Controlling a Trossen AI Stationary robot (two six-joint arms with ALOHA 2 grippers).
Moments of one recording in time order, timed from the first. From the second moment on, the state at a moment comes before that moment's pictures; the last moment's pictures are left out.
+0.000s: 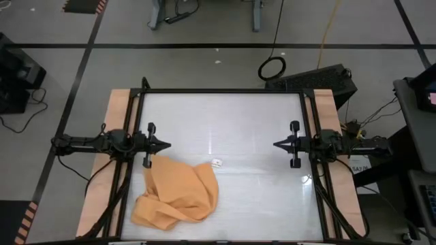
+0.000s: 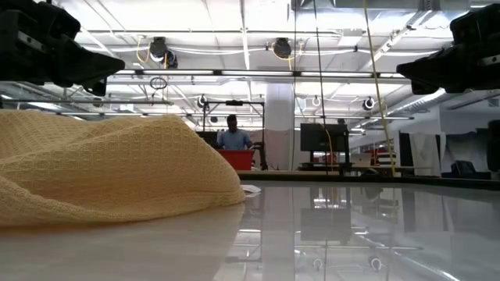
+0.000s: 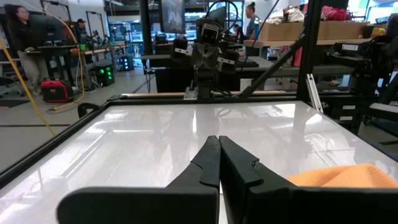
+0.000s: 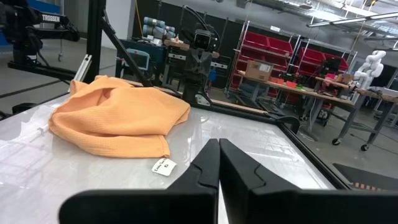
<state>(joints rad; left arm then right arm) -0.04 0.01 0.00 0.02 -0.01 0.03 0.02 0.00 0.01 0.02 0.03 -0.22</state>
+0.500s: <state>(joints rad) -0.04 0.01 0.00 0.02 -0.01 0.03 0.02 0.00 0.01 0.03 0.03 -0.24</state>
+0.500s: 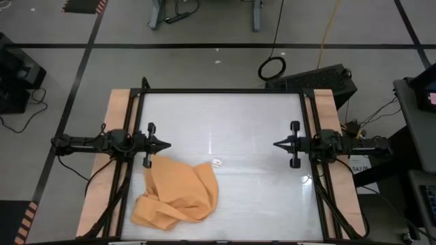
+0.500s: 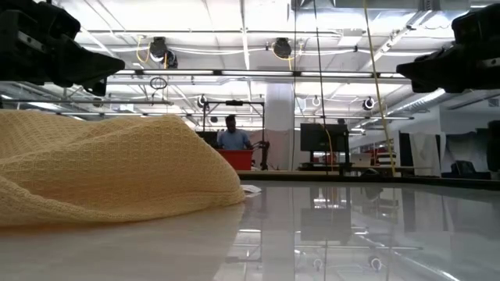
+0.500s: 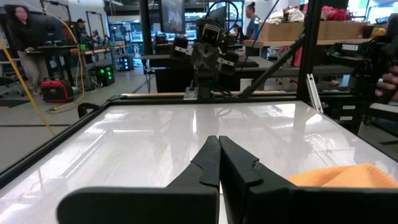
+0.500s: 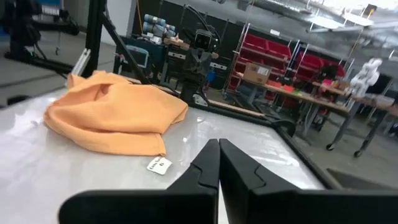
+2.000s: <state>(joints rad) -0.04 0.01 0.00 0.04 -0.04 0.03 0.02 0.77 0.99 -0.40 0.02 0.17</state>
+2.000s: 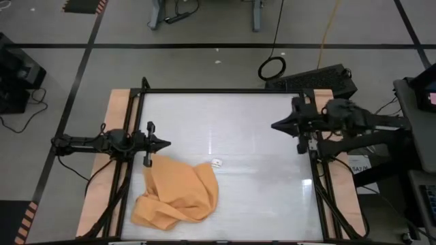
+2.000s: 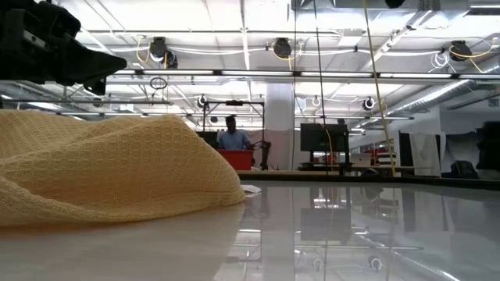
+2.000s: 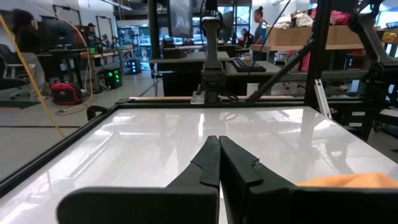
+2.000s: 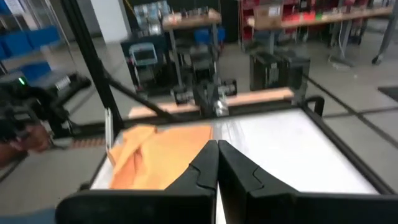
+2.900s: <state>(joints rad) -0.04 0.41 0.91 -0.67 -0.11 -0.10 0.02 1.07 0.66 0.00 0.03 0.12</state>
